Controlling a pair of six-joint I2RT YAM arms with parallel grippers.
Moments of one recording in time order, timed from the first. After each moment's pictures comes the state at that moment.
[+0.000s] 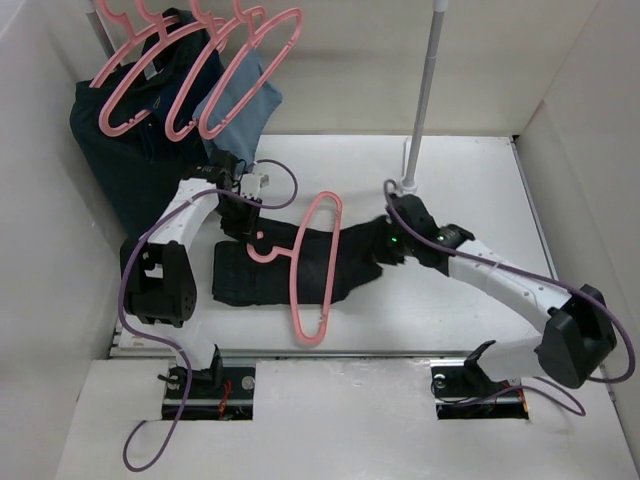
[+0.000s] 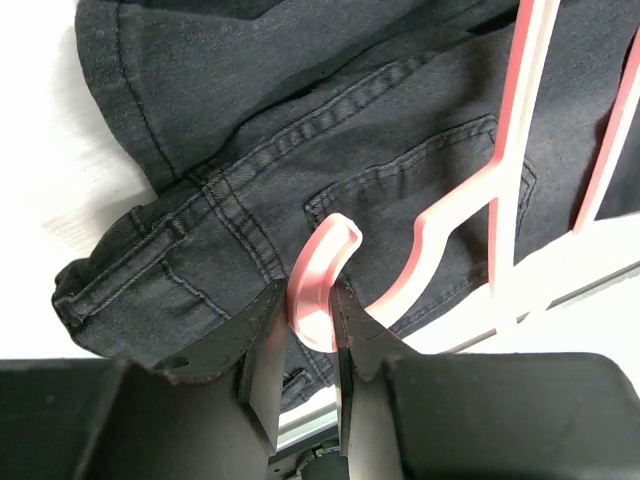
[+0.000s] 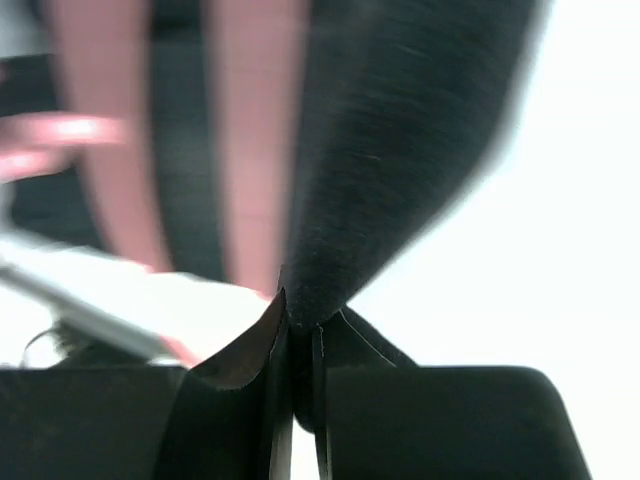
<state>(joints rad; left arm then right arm) -0.13 1.71 1.40 -1.04 0.31 0.16 0.58 1.32 0.89 -0.45 -0.09 0.78</state>
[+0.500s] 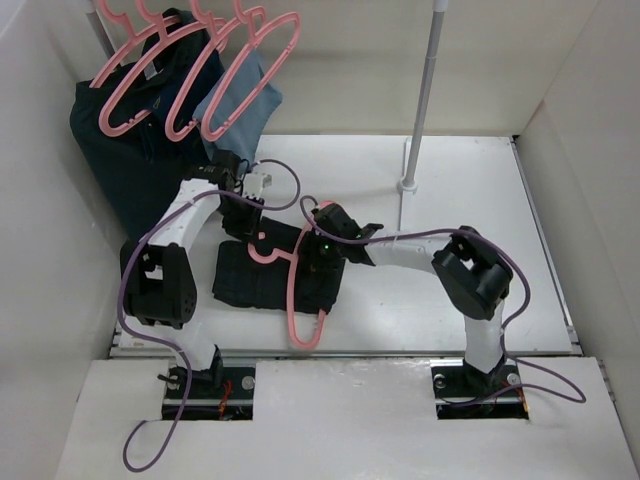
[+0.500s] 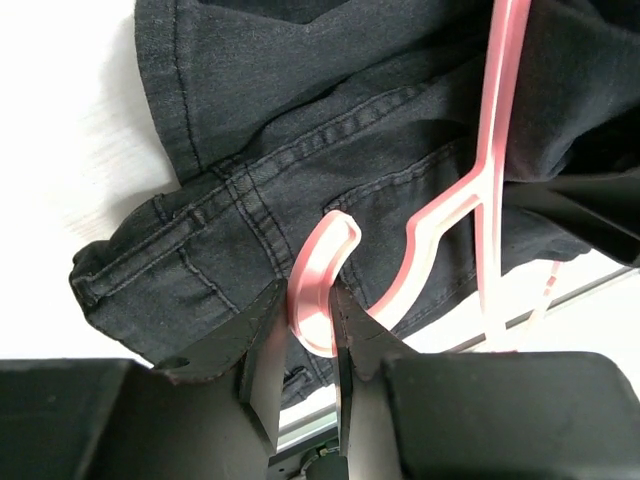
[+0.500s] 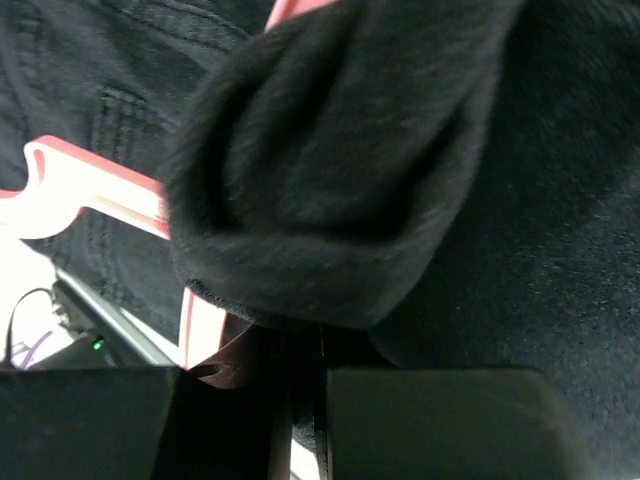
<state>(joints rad) -0.15 1.69 1.40 -1.03 0.30 0.16 0.84 1.95 1.26 -0.16 -0.22 0.76</state>
